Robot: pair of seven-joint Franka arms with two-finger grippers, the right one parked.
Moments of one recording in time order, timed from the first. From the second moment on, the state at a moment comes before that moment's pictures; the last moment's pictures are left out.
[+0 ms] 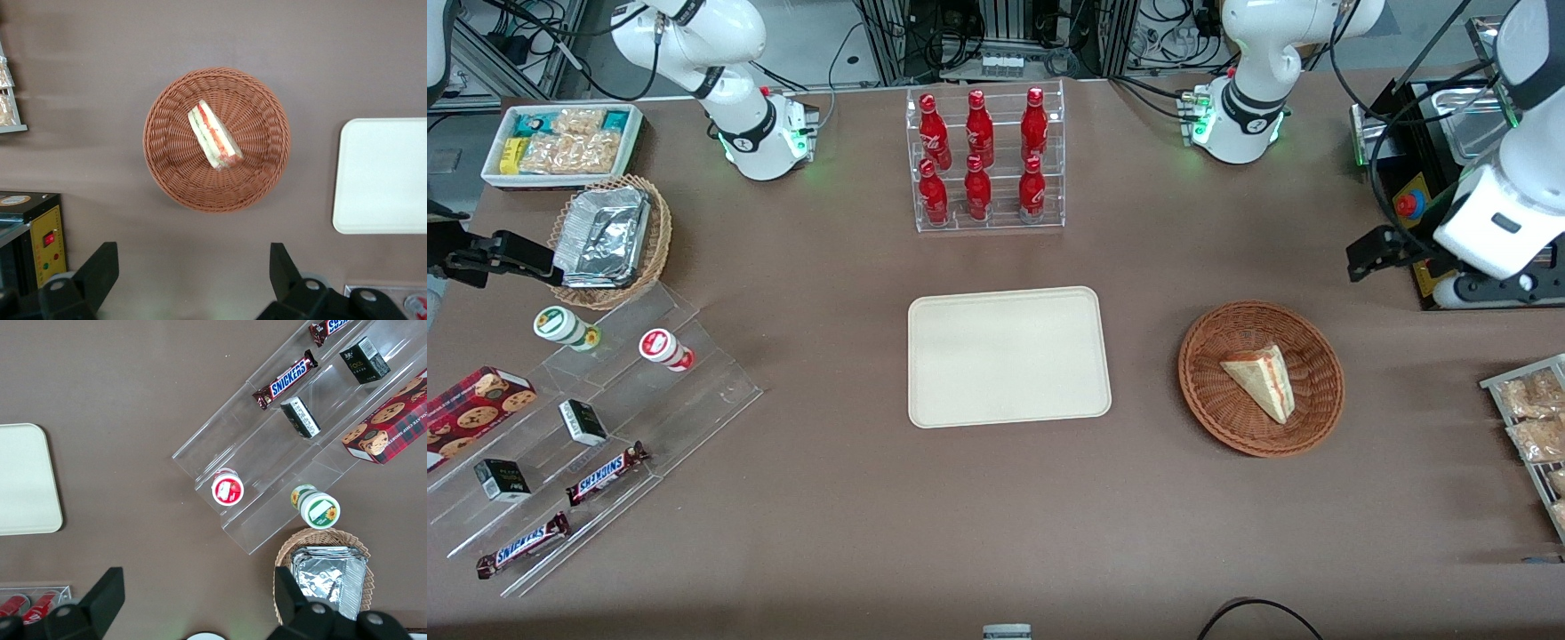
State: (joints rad) arm 0.00 0.05 -0.10 -1.58 0.02 1.57 -0.16
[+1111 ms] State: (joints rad) arm -0.02 0.09 -0.12 -2.22 0.02 2.41 -0.86
